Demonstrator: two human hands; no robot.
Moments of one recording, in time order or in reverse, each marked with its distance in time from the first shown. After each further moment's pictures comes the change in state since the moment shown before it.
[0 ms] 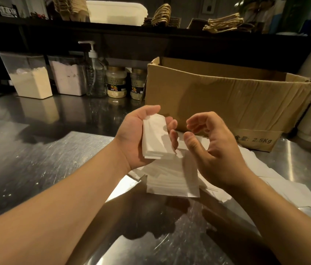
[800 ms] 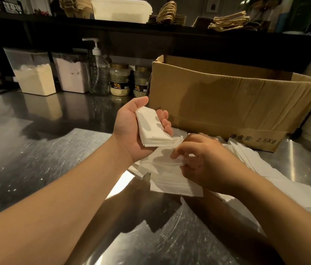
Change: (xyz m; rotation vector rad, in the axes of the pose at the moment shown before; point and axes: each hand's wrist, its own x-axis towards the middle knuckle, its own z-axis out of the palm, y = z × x) left_hand 0.001 0.007 -0.006 -0.159 0.075 0.093; right_hand 0.006 0.004 0.000 -0.410 -0.472 -0.088
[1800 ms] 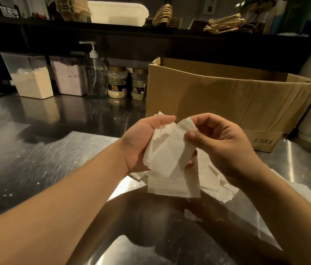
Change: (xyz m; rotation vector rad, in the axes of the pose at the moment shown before) left_hand -0.008 -0.013 0.009 0.578 -0.065 -0.169; right_hand -0.005 -0.004 -0.017 1.125 0.332 0.049
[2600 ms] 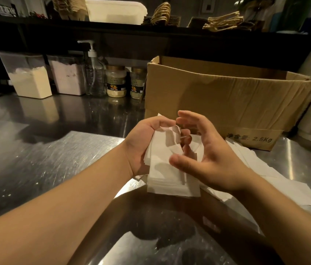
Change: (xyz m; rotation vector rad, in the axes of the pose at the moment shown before) left_hand 0.007 -0.008 0.000 -0.073 -0.035 0.009; right_hand -0.004 0.021 -0.001 -0.626 -0.144 -0.127
